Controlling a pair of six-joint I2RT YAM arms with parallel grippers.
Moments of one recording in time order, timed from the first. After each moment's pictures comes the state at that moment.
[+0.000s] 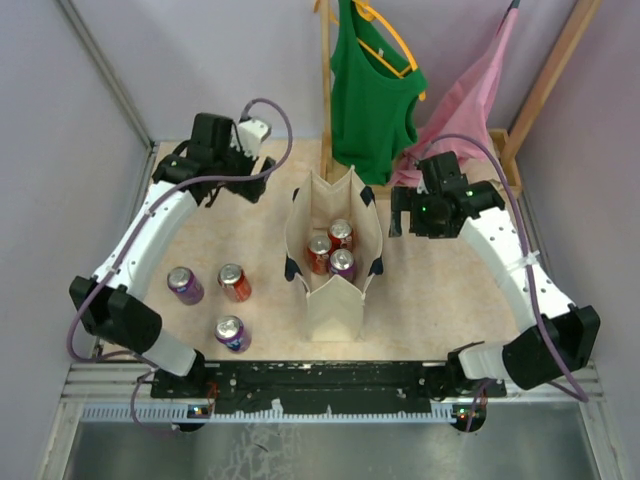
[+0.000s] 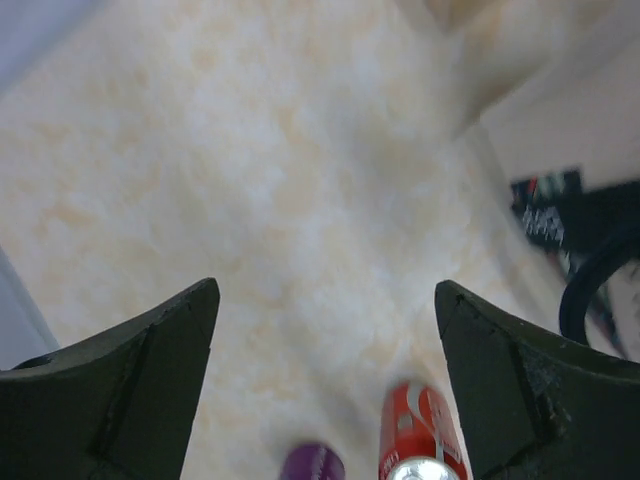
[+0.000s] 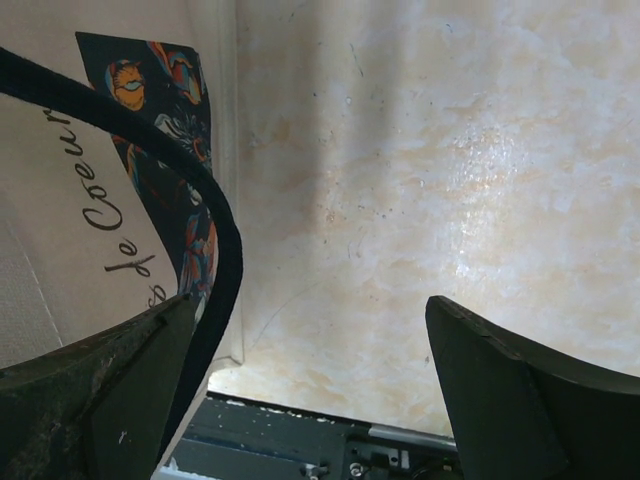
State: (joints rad) left arm -0.40 1.58 1.71 -0.75 0.01 0.29; right arm 0.34 1.32 1.34 -1.02 -0.01 0.31
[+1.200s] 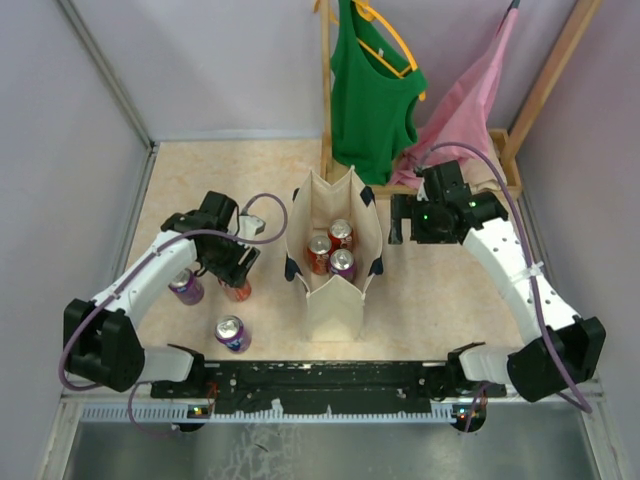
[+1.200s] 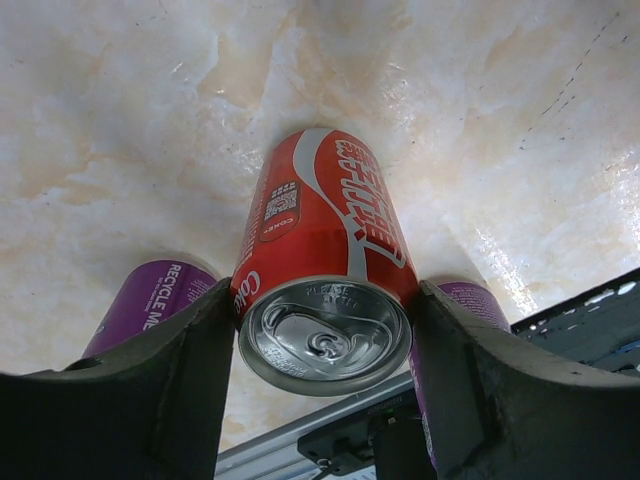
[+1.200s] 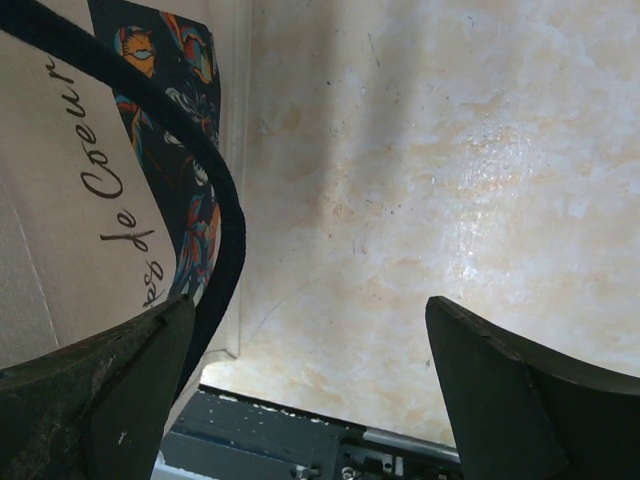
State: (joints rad) left arm -0.34 1.33 1.01 -0.95 0.08 0.29; right arm 0.34 1.27 1.26 -0.98 -0.05 0.28
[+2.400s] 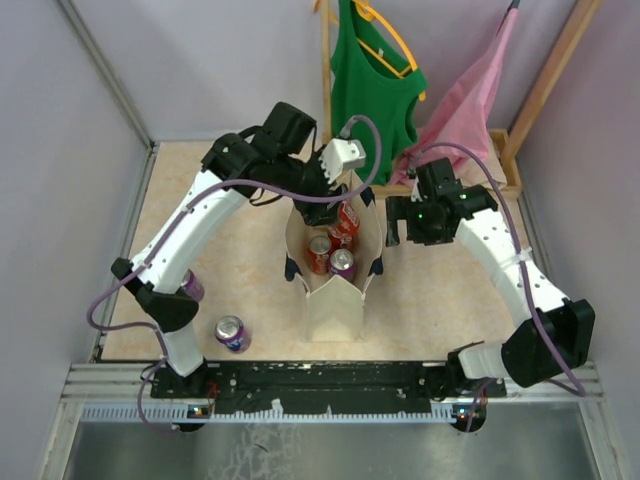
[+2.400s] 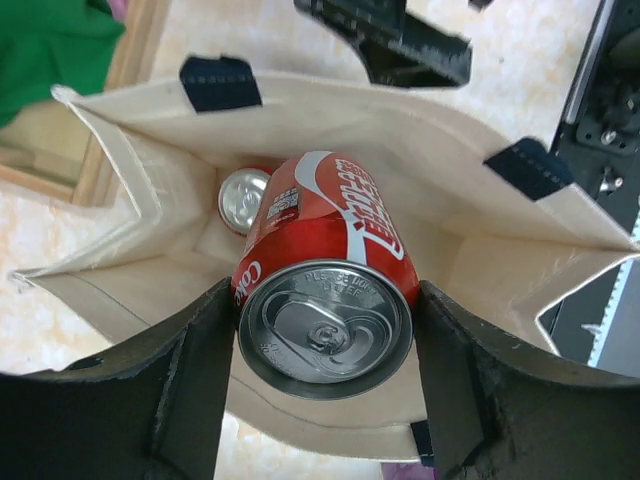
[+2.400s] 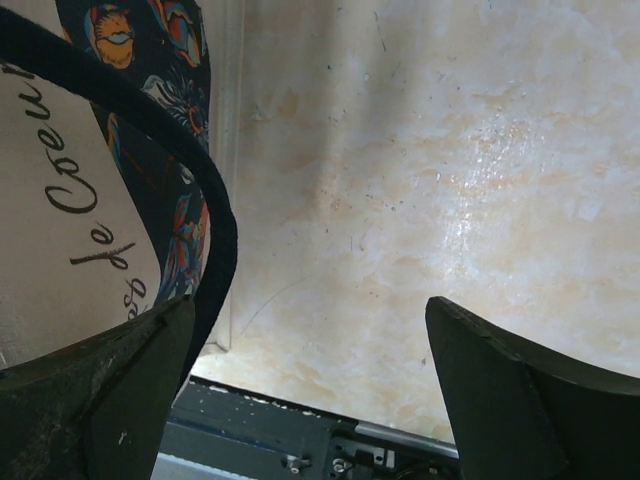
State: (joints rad) left arm -0.76 1.80 2.24 -1.21 0.36 0.37; right arm 0.34 1.33 1.26 -0.99 -0.07 0.25
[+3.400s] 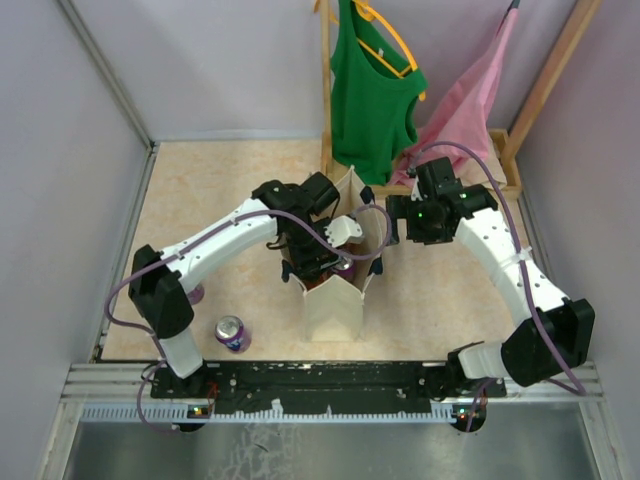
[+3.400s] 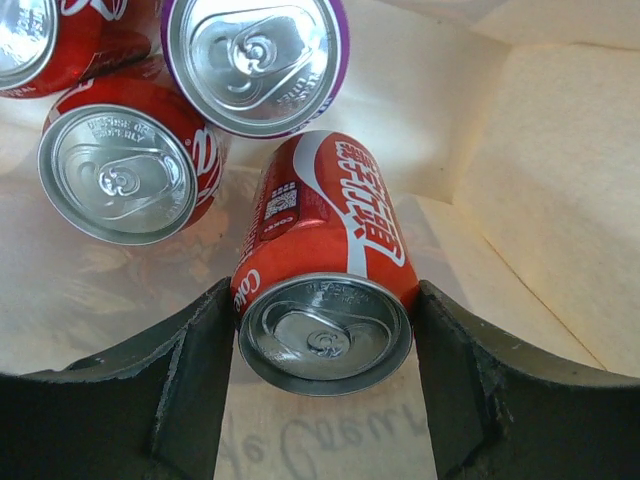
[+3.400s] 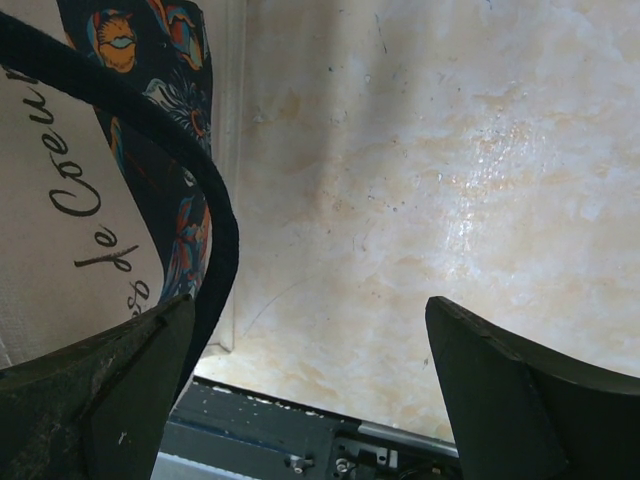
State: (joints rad) left arm -0.84 1.76 1.66 -1.18 0.25 0.47; right arm 0.34 1.34 1.28 -0.99 -0.07 0.25
